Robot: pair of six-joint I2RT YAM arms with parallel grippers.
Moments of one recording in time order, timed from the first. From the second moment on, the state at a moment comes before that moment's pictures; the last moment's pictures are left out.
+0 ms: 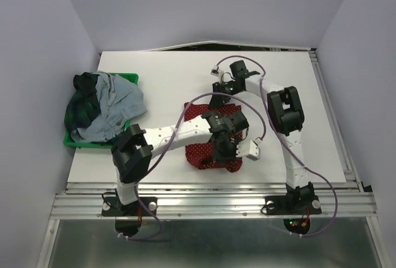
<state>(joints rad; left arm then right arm) -1.12 1.82 1.49 -0.97 0.32 0.57 0.33 2.42 1.90 -0.57 -0.87 -0.15</state>
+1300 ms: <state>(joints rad) -0.85 2.03 1.71 -0.87 0.13 0.84 0.40 2.34 1.63 -0.62 -1.11 -0.29</state>
